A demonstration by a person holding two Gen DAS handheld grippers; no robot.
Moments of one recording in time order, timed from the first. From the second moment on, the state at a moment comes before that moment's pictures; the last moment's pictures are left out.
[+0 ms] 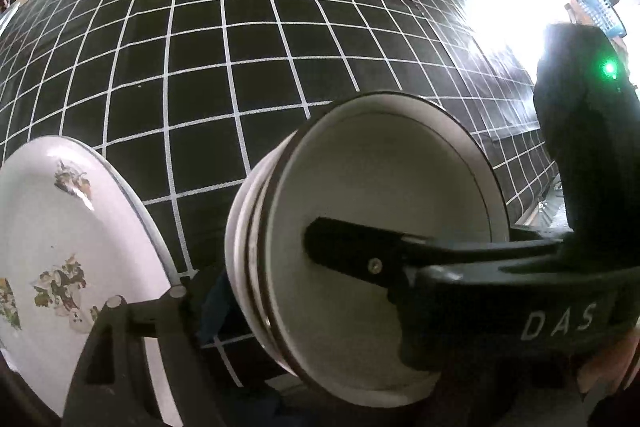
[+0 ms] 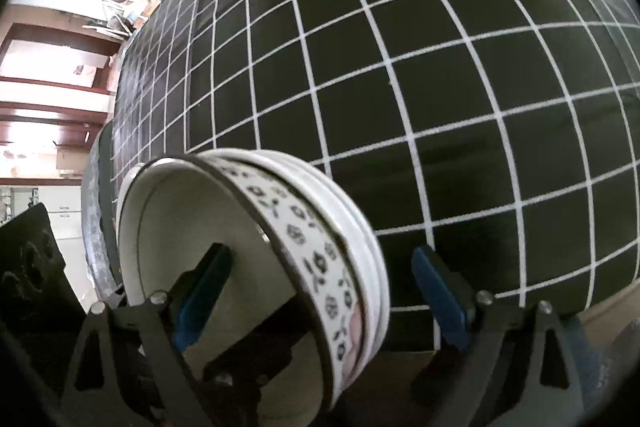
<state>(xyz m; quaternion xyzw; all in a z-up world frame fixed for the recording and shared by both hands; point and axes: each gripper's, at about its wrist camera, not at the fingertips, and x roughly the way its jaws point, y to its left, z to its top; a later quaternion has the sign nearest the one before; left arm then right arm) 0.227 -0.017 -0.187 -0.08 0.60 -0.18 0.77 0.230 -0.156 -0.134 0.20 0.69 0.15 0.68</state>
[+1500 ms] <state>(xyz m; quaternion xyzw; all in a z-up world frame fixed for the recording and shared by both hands) 0.203 0.054 -0.077 -0.12 0.54 -0.14 0.82 0.236 -0.069 -0.030 0.16 0.66 0.19 0.71</state>
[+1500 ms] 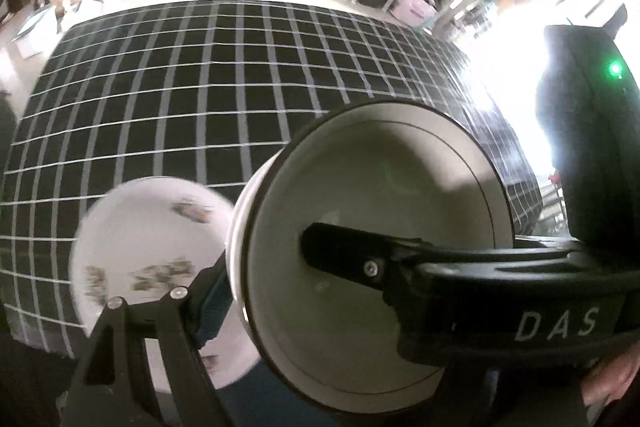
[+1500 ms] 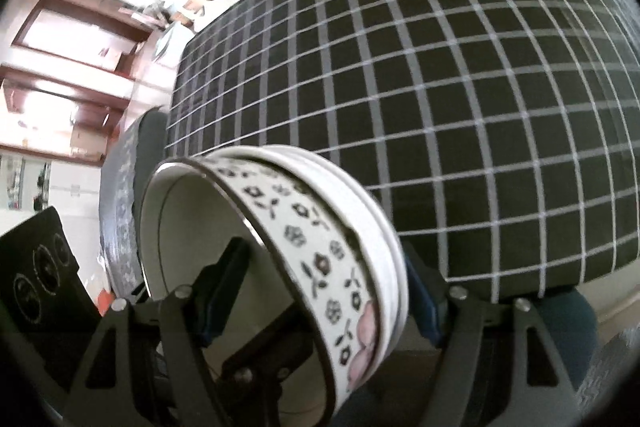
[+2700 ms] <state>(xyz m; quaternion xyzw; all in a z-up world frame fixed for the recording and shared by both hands) 0.204 0.163 -0.135 -0.16 0.56 -0.08 0.81 0.260 0.049 -0.107 0.12 0.71 0.23 0.65</state>
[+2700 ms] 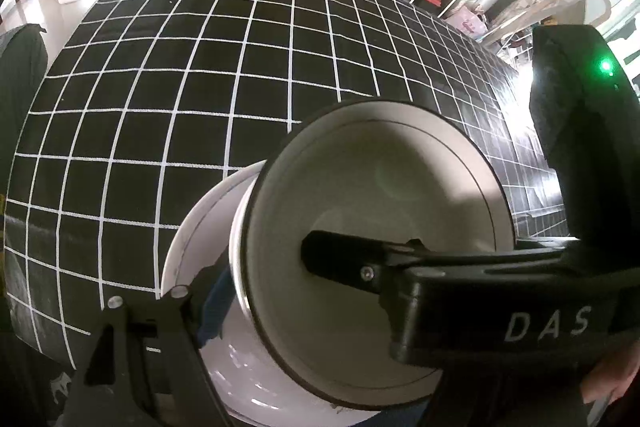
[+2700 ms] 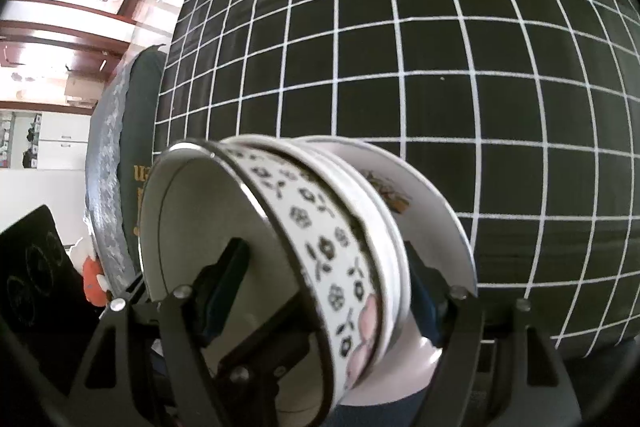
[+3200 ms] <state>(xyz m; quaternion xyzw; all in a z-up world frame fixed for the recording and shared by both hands) 0.202 0.169 -0.137 -0.16 0.57 -0.07 0.81 0.262 0.037 -0.106 0.12 0.70 0.23 0.66</state>
